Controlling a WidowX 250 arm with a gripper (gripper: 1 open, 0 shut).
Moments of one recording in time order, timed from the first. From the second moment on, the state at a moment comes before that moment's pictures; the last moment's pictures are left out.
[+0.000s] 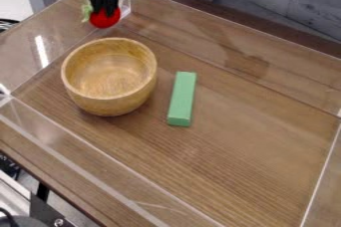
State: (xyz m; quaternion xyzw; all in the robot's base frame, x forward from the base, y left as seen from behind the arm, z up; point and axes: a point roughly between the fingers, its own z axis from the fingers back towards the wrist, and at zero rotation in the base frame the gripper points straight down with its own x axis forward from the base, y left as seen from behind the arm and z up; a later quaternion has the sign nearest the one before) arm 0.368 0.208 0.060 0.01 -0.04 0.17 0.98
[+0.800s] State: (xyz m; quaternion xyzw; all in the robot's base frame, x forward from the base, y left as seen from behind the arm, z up) arm 0.359 0.202 0.068 0.00 -0.03 0.23 0.97
